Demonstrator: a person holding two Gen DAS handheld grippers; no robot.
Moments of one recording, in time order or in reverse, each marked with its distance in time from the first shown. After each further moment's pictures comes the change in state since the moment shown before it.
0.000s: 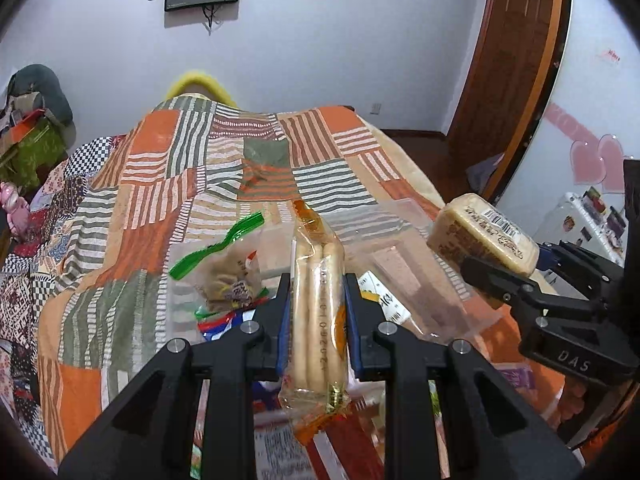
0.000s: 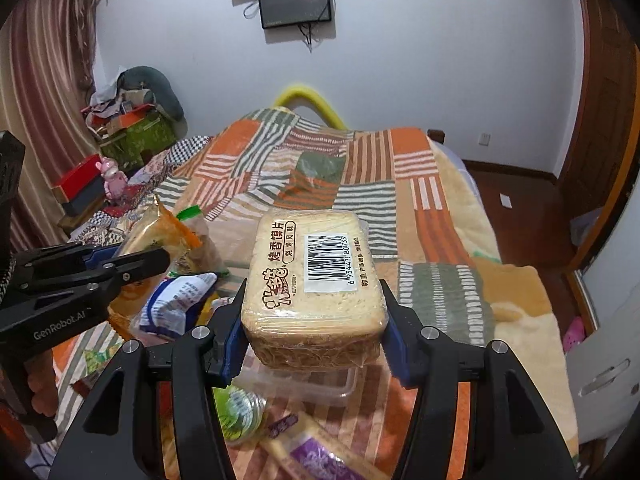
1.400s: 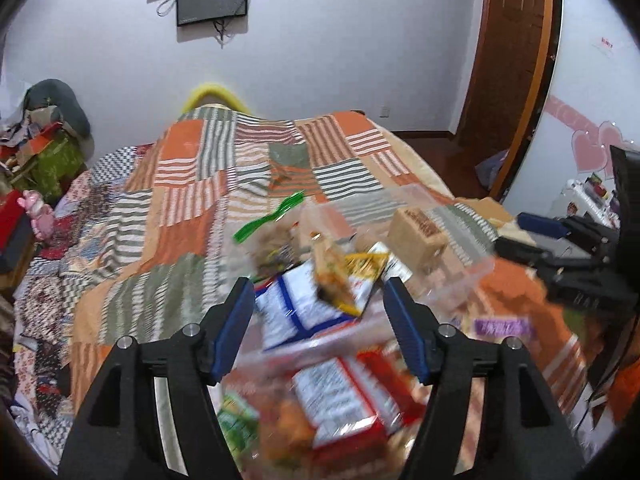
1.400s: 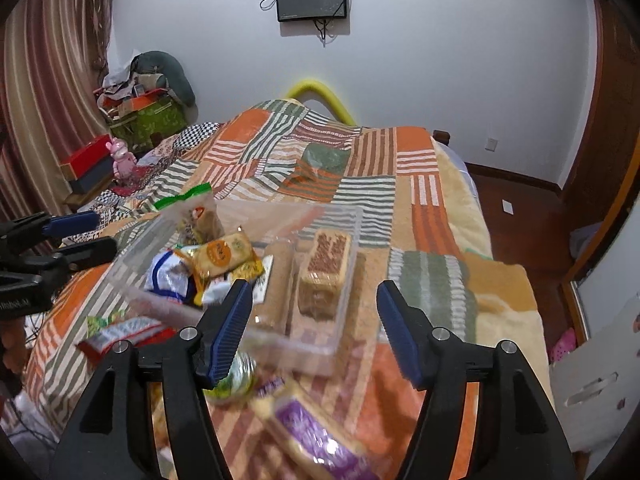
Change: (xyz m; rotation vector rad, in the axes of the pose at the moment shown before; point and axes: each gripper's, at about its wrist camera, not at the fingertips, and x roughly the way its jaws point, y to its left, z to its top) left arm -0.071 0.016 -0.036 0.041 -0.033 0.079; right arm -0.028 -0.012 -0.012 -0.068 0.022 0.016
